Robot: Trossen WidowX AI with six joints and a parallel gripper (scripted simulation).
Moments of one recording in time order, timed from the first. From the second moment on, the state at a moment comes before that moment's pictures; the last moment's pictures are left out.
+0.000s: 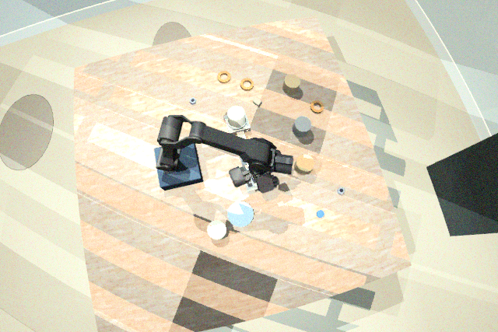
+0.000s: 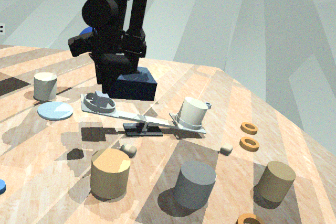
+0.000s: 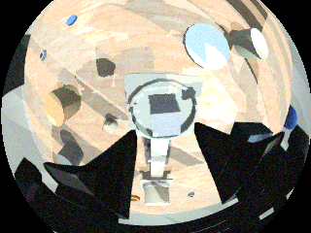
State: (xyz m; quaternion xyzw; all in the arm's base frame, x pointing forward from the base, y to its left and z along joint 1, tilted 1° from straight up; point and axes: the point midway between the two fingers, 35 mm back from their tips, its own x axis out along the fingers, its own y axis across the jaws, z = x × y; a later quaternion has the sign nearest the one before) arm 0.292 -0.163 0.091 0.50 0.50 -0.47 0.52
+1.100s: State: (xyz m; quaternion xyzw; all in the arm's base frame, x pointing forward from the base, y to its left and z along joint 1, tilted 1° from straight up) arm 0.292 -0.162 0.056 0.50 0.50 -0.48 0.52
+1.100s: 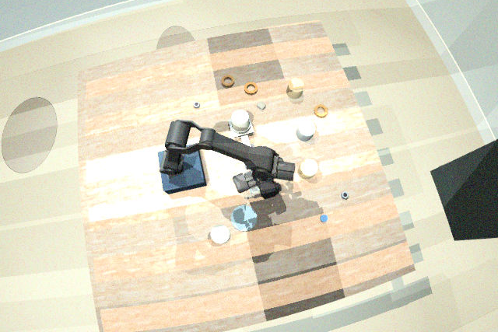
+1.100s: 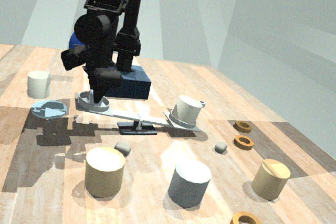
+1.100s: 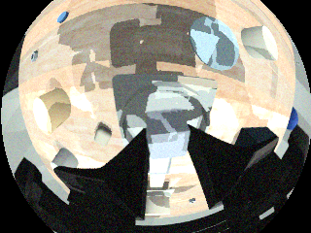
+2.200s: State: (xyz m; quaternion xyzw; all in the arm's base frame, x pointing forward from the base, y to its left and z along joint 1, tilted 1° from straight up) arm 0.266 -0.207 0.117 0.50 0.50 -0.48 0.52
